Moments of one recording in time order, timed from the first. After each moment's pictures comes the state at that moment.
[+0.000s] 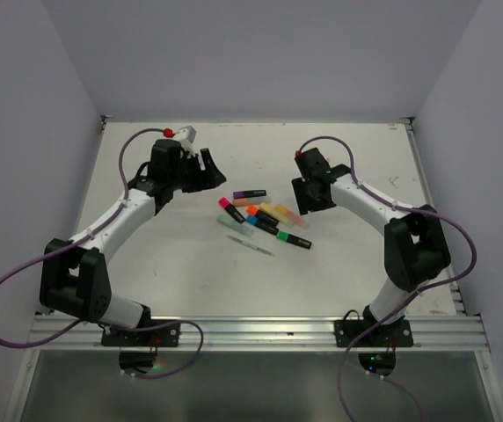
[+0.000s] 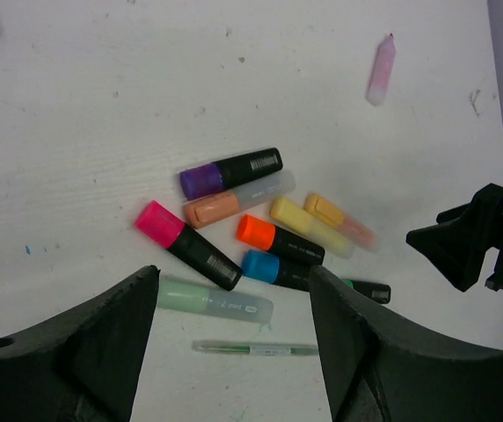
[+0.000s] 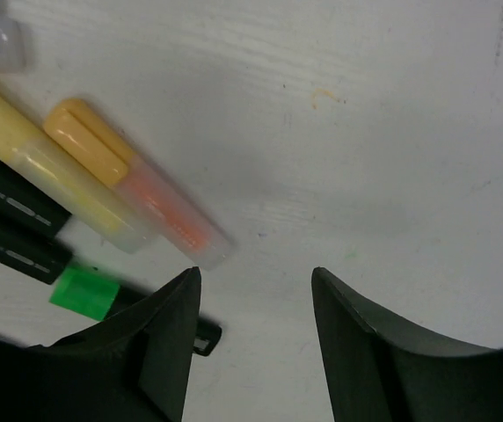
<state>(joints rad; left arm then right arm) -0.30 1.48 1.09 -0.21 0.24 -0.49 0.47 1.73 1.29 -0.67 0.24 0.19</state>
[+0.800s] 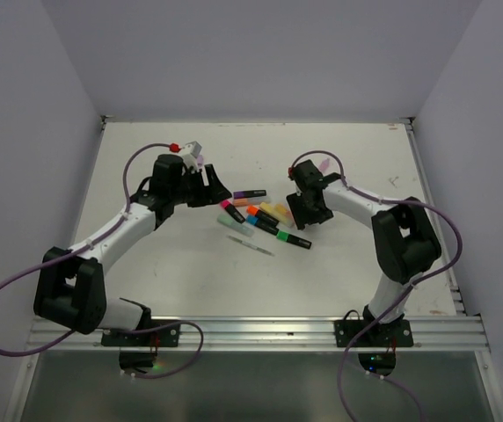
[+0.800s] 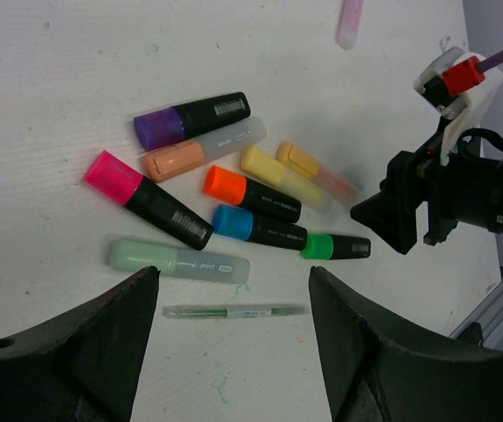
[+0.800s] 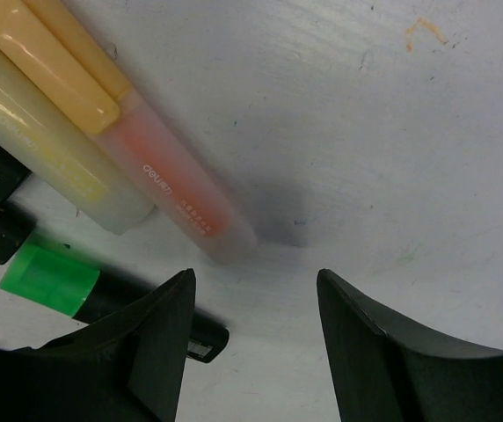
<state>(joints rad) -0.33 1.39 0.90 -0.12 0.34 -0.52 0.48 1.77 1.18 -0.65 0.17 0.14</state>
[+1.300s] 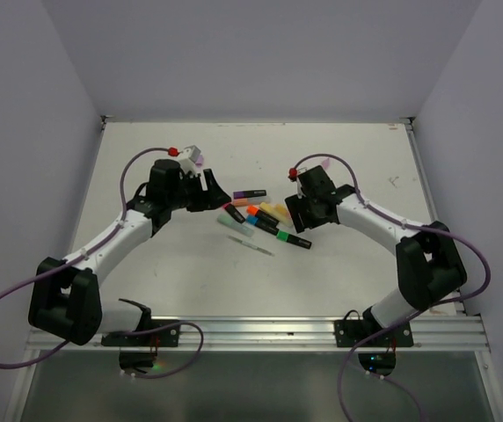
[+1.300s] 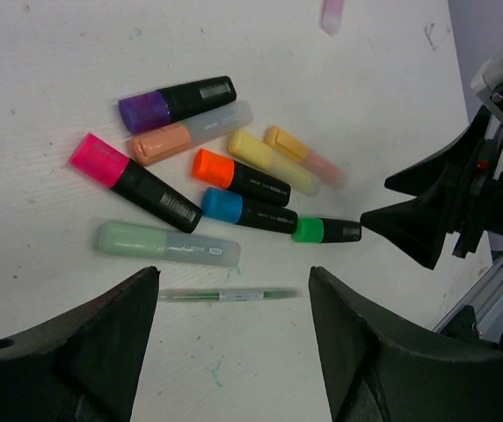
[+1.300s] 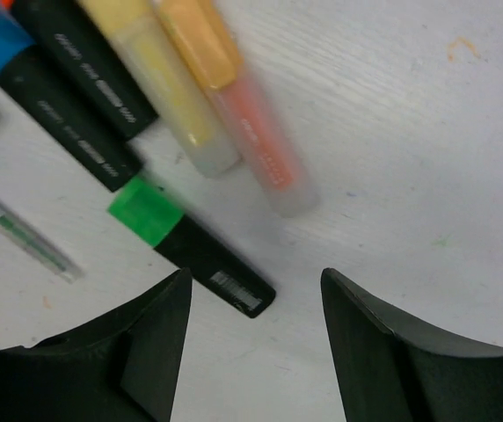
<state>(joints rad) -0.34 1.32 0.86 -0.11 0.37 -0.52 0.50 1.58 1.03 -0.54 0.08 0.12</state>
